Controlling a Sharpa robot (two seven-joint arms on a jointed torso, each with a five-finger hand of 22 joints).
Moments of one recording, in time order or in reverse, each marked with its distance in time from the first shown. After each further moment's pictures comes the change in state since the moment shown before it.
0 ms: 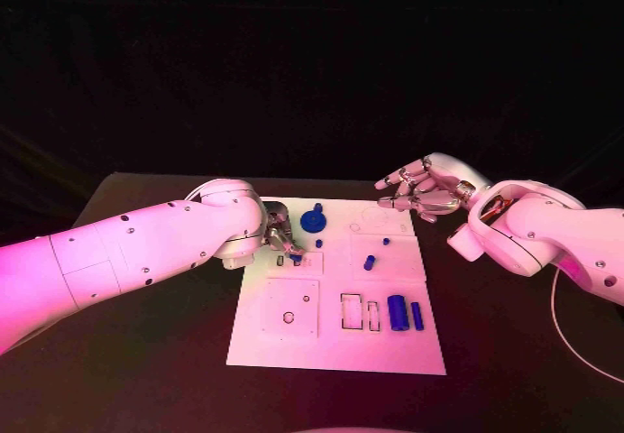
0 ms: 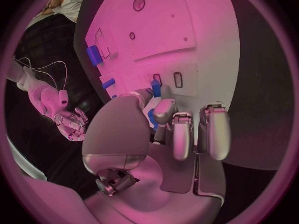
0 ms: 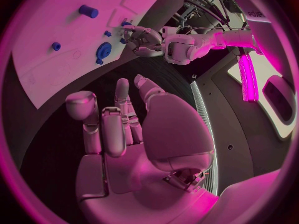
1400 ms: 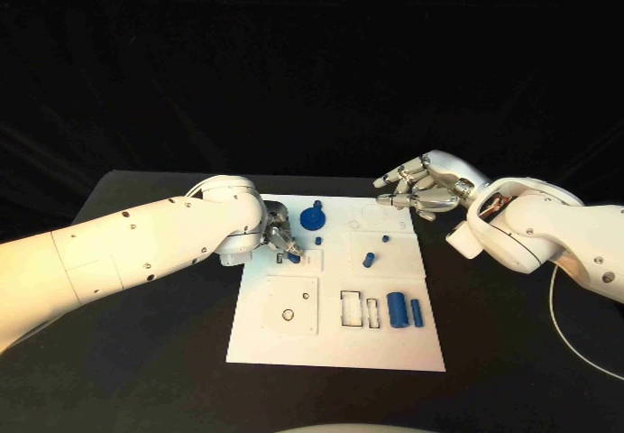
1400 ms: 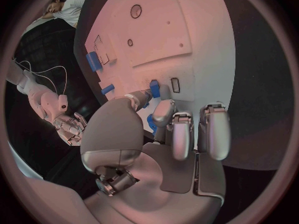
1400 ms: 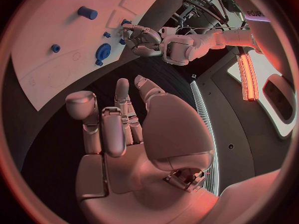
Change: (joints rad) left arm -0.001 0.009 0.001 -0.019 -0.001 0.062 0.001; left_hand -0.170 0.008 0.124 -0.111 -0.008 0.015 0.000 0.016 0.027 0.025 -0.011 0.028 0.030 0.000 0.000 0.000 0.000 0.000 0.000 0.000 0.000 0.000; right arm -0.001 0.004 0.000 -0.003 0.006 0.009 0.002; right_hand -0.006 0.006 -0.006 0.006 0.020 0.000 0.000 0.000 0.000 0.000 0.000 0.000 -0.004 0.000 0.000 0.000 -0.003 0.000 0.000 0.000 -0.004 -0.004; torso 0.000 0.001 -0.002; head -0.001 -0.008
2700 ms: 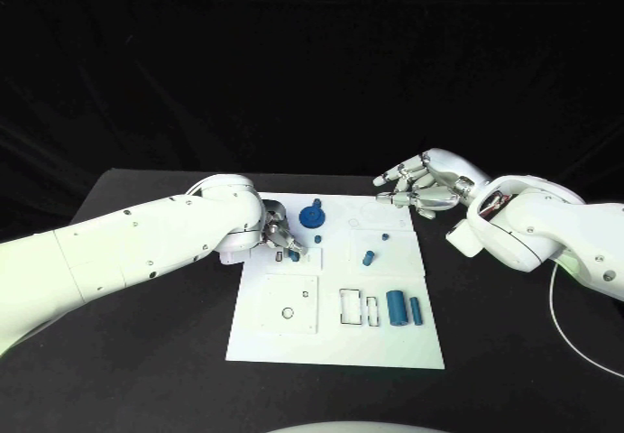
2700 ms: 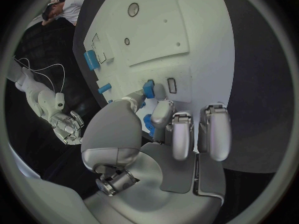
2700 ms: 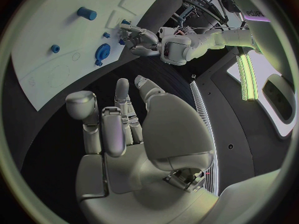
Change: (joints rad) left arm -0.003 0.014 -0.003 -0.030 0.011 0.001 -0.002; left_hand -0.103 0.003 -0.242 0.079 0.000 0.071 -0.029 -0.011 0.006 0.013 -0.006 0.009 0.008 0.000 0.000 0.000 0.001 -0.016 0.000 -0.007 0.008 0.000; right arm 0.000 -0.007 0.000 0.008 -0.001 -0.001 0.001; right_hand 0.000 0.000 -0.006 0.006 0.010 0.000 0.000 0.000 0.000 0.001 0.001 0.000 -0.003 0.000 0.000 -0.004 -0.003 0.000 0.000 0.000 0.000 -0.001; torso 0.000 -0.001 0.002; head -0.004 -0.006
